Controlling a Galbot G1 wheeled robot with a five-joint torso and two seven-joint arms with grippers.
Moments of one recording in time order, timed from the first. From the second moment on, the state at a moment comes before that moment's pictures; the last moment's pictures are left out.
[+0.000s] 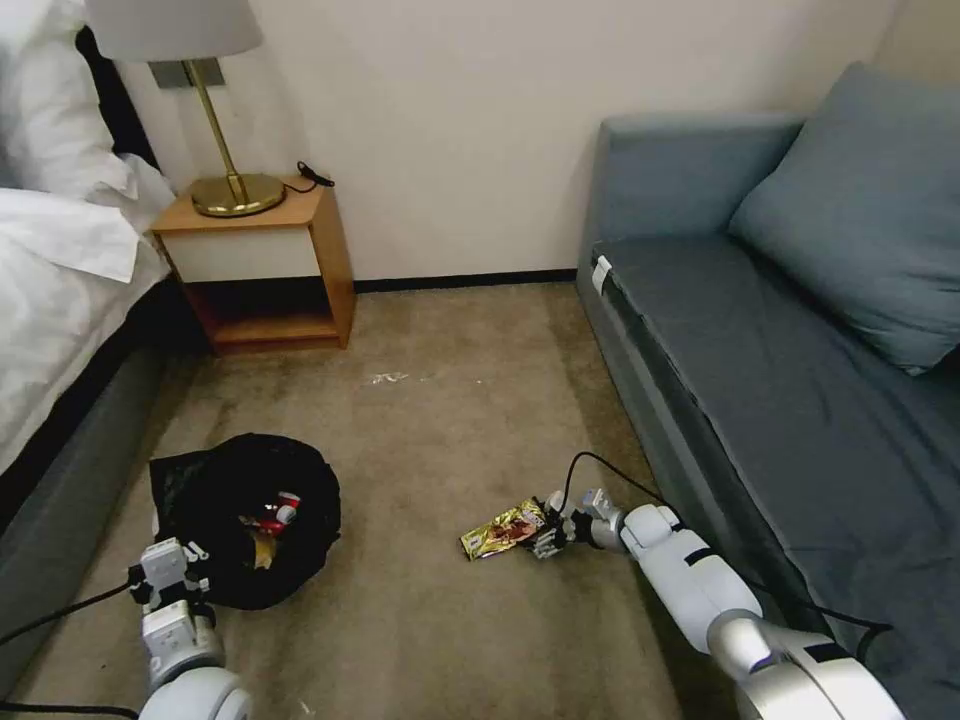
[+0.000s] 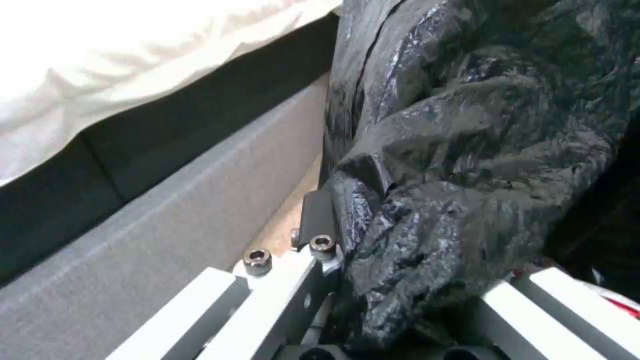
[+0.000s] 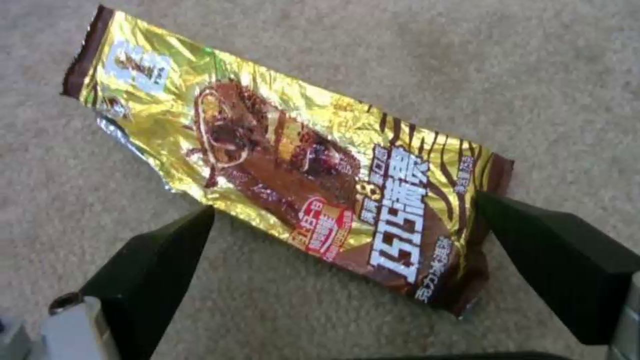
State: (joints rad) left arm 1.64 -1.14 -0.56 -1.83 -0.32 -0.12 -0.70; right arm -0.58 1.40 0.17 0.44 -0.19 0.19 -0.78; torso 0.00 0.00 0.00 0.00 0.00
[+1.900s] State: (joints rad) left arm 1.63 -1.14 -0.55 -1.77 -0.33 -0.17 -0.70; right arm -0.62 1.47 0.19 0.46 -0.41 0.37 -0.54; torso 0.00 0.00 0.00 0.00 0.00
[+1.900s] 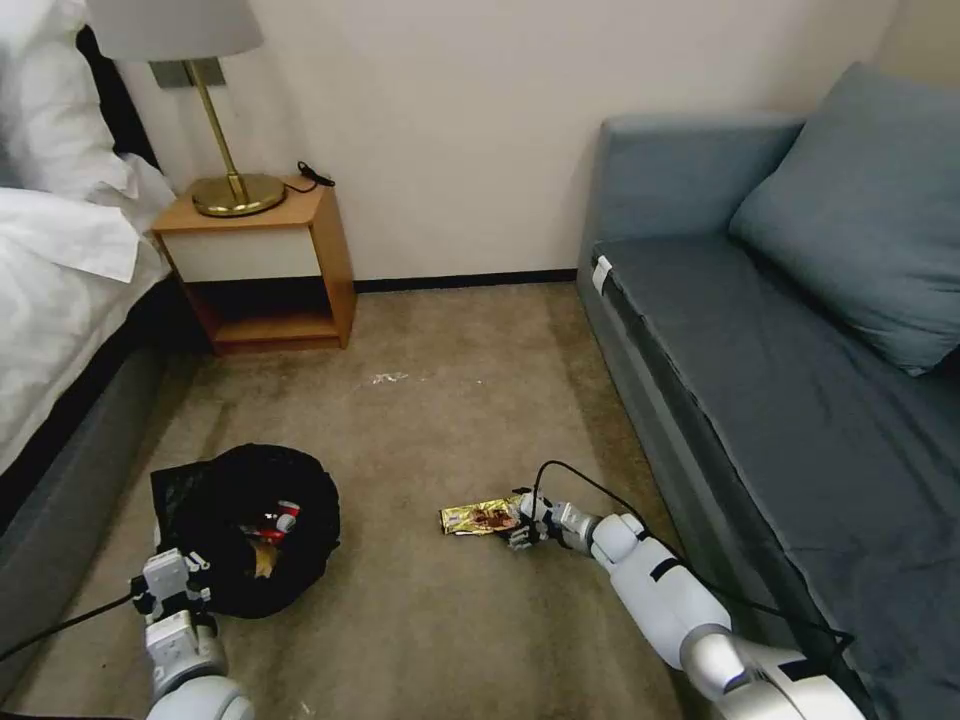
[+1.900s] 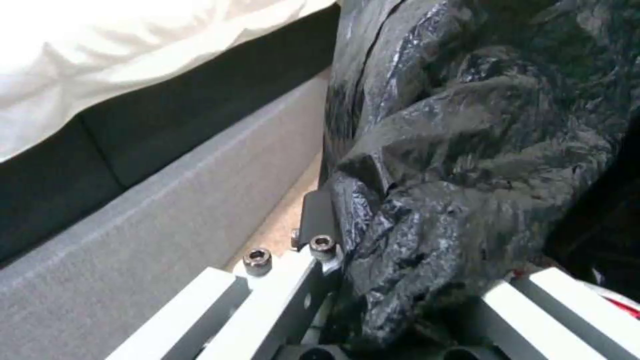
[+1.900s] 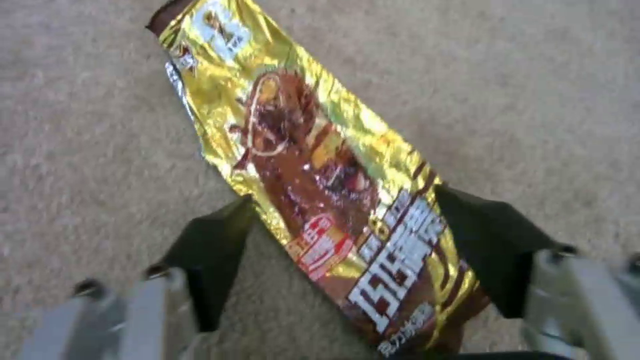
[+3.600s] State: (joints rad) left arm 1.59 -1.13 -0.54 -1.76 -0.34 -0.17 -0.70; right arm -0.58 1.47 0.20 0.39 -0.46 0.38 -0.43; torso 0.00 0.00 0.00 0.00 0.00
